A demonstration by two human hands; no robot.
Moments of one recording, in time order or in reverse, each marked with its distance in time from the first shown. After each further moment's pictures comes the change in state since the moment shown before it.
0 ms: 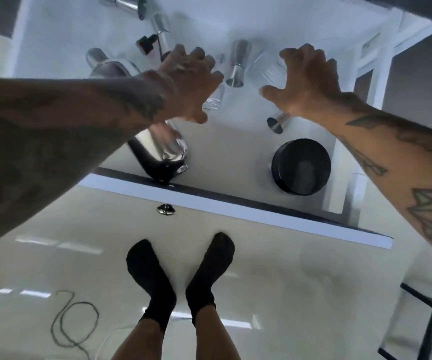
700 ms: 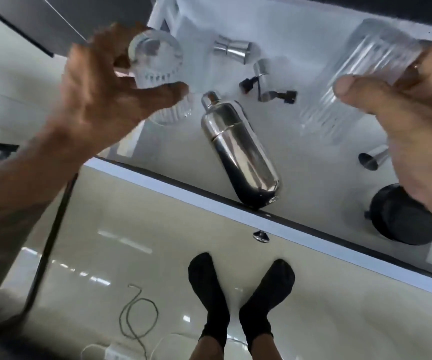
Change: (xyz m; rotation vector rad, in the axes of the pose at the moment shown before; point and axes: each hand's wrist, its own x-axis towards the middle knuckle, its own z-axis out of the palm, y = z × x) left_hand -0.193 -0.125 -0.013 -0.971 0.587 -0.602; right_hand -0.072 -0.090 -0.073 1.319 0.243 0.034
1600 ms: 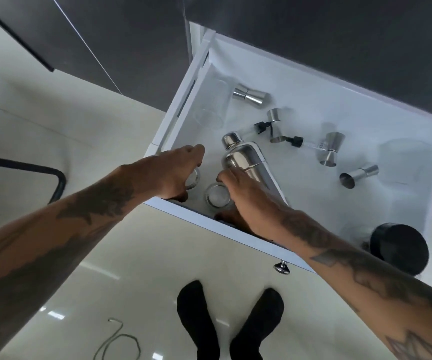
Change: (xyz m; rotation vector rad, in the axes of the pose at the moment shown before) left_hand -0.002 -0.075 0.031 0.384 -0.733 0.032; right_hand -0.023 0.054 0.165 -0.869 -0.674 -0.566
